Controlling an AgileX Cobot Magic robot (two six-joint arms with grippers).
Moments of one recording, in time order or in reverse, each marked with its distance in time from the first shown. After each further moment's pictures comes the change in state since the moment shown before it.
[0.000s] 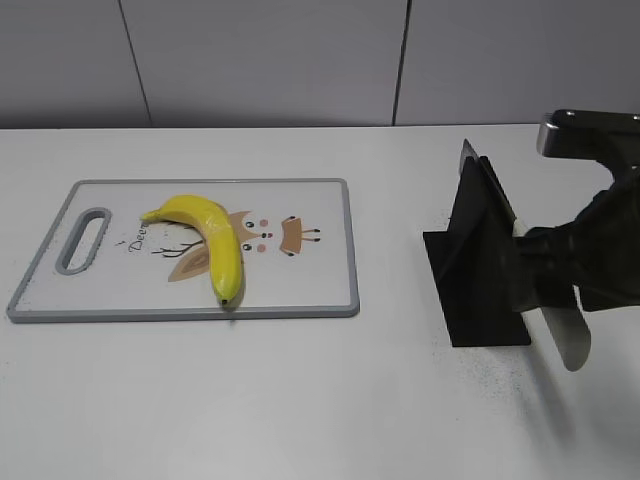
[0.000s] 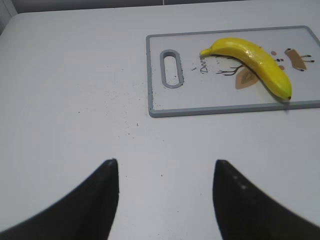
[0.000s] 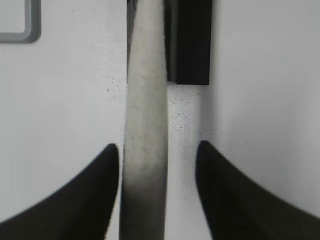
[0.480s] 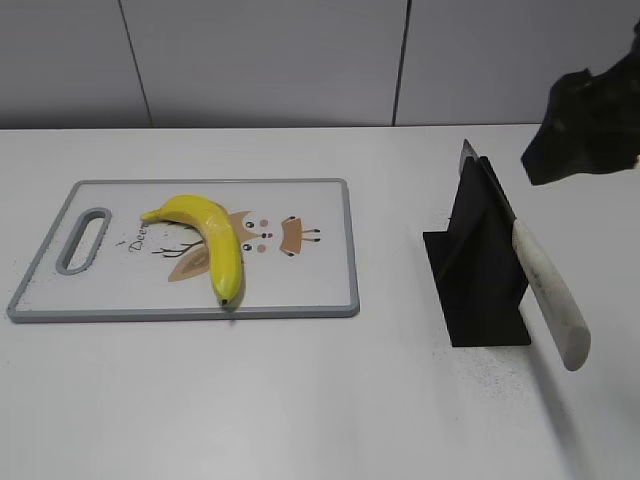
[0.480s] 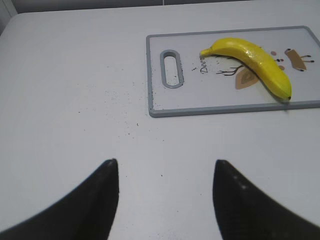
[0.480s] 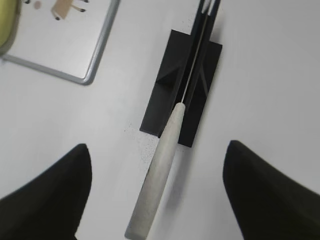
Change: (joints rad) left arm 0.000 0.000 0.000 0.000 0.000 0.000; right arm 0.000 -0.080 -0.339 0.008 0.248 -0.343
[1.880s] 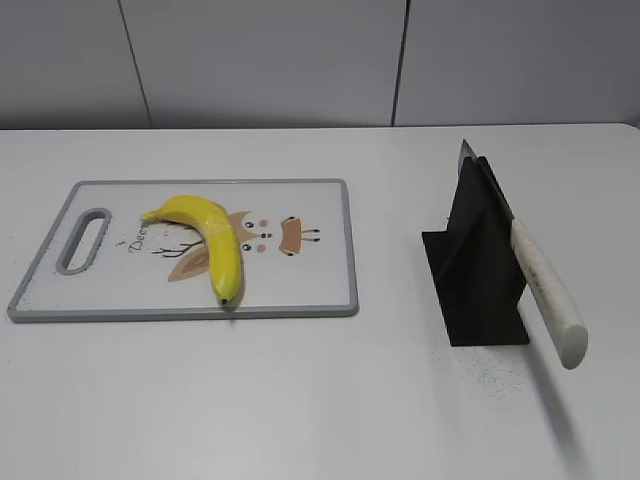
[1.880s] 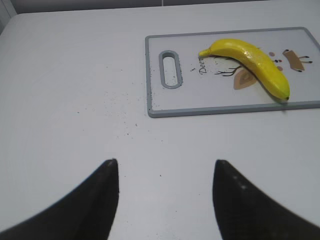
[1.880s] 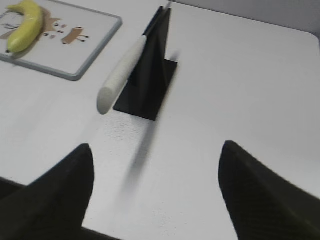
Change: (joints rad) left arm 0.000 0.000 0.000 -0.001 -0.001 -0.002; right arm -0.246 -1.263 0.591 0.097 0.101 -0.247
